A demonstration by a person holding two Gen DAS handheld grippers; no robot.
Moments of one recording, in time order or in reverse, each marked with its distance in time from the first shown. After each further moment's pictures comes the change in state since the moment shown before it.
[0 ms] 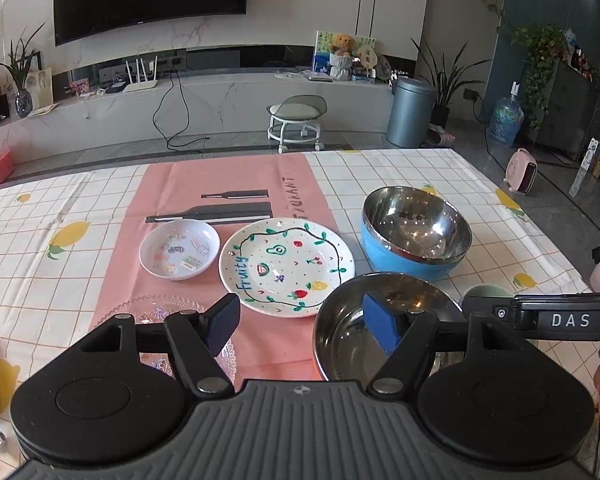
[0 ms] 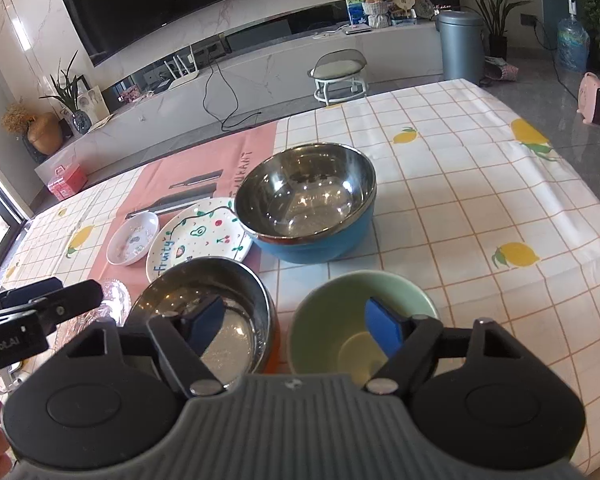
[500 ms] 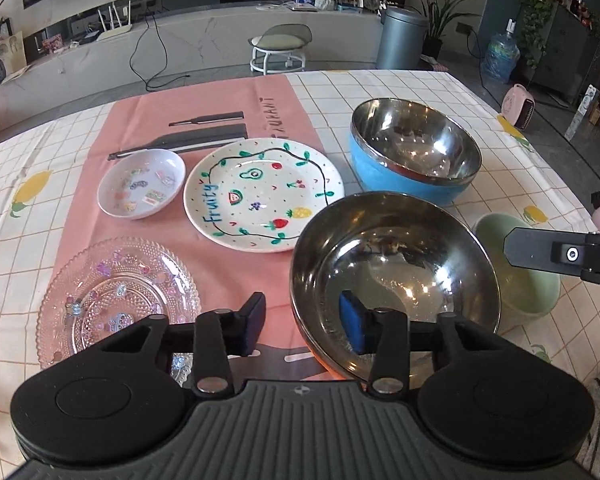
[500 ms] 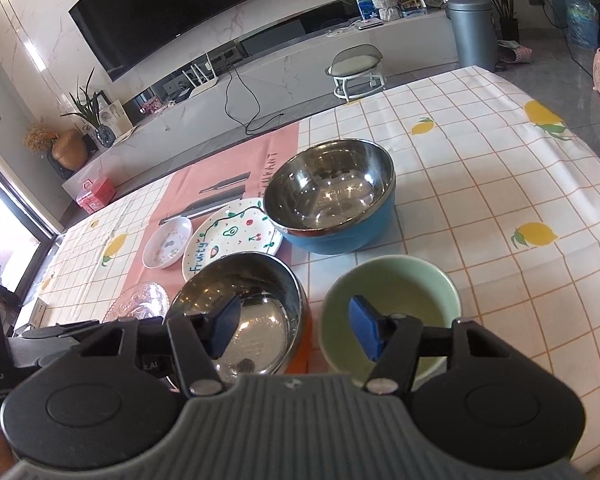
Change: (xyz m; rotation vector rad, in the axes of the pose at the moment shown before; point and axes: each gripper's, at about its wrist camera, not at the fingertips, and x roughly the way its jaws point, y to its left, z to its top) left arm 0.042 -0.013 -0.017 0.047 0.227 -0.032; right arm -0.018 0.000 -0.004 0.056 -0.005 0.094
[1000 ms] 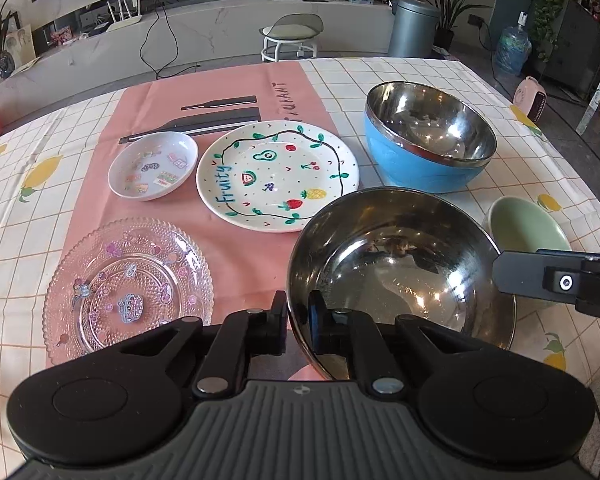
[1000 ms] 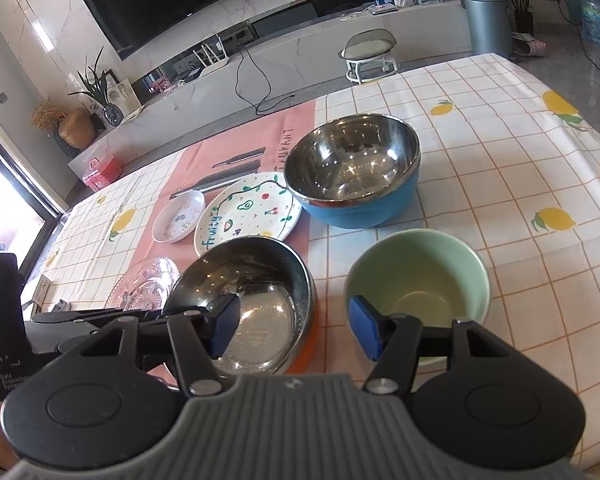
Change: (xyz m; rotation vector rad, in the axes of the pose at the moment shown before) left arm -0.001 0.003 -0.010 -0.003 0.025 0.054; right arm 0.011 0.012 -0.010 -0.025 0.066 0.022
